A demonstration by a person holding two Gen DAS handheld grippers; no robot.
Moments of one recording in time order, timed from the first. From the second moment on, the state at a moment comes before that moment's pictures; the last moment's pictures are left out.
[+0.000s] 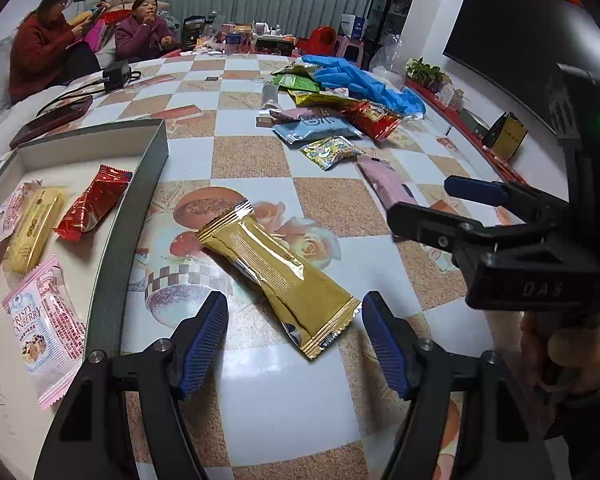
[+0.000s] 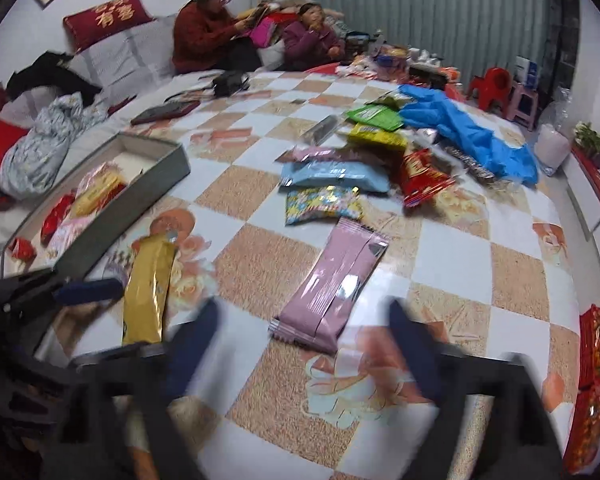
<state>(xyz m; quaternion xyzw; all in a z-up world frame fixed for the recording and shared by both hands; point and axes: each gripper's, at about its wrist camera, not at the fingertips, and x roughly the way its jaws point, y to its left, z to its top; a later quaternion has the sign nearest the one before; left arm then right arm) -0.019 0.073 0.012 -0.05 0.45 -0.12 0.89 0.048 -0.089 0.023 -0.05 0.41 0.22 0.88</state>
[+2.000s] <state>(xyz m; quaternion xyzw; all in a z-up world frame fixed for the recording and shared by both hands) -0.034 0.062 0.015 -0.01 0.43 -0.14 0.89 -0.015 -0.100 0.012 0.03 0.43 0.13 0.89</state>
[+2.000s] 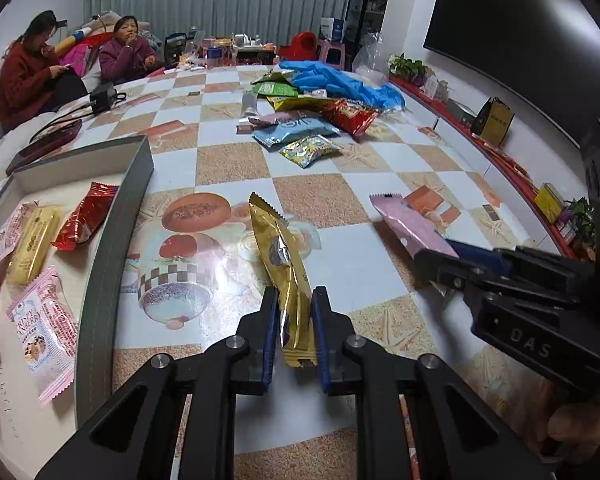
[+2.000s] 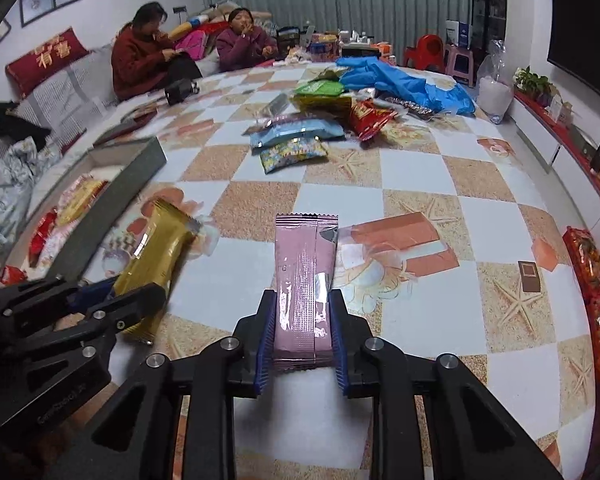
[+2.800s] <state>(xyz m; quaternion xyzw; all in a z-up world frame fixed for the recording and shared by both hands) -0.065 0.082 0.046 0.00 0.42 -0.14 0.90 -0.051 -0.073 0.046 0.05 0.40 0.18 0.90</state>
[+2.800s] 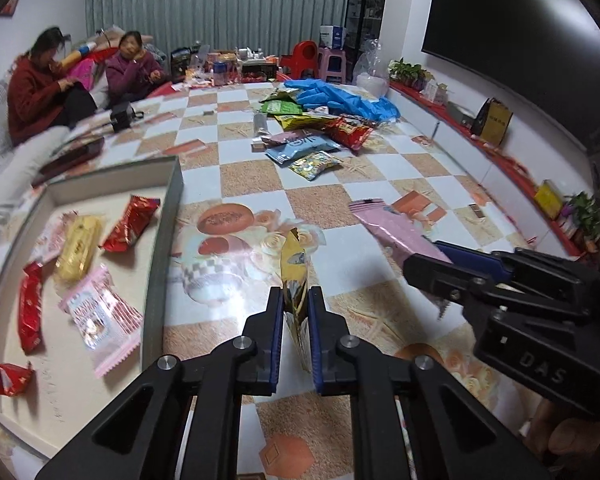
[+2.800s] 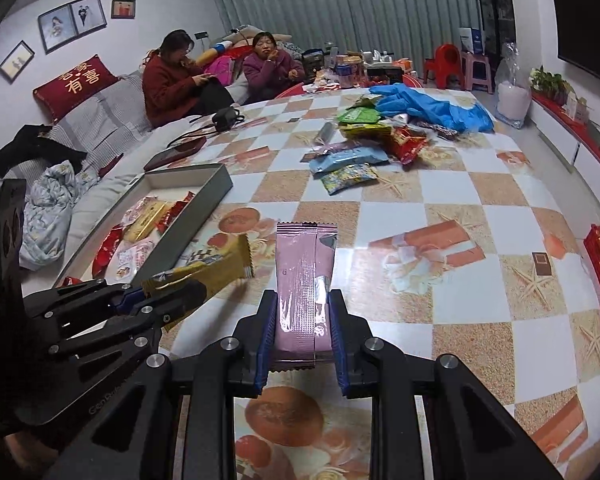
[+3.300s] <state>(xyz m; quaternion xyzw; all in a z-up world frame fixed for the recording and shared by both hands) -0.072 0.112 0.068 -0.06 0.40 -0.15 0.90 -0.054 -0.070 0.056 0.07 0.39 0.18 0.90</state>
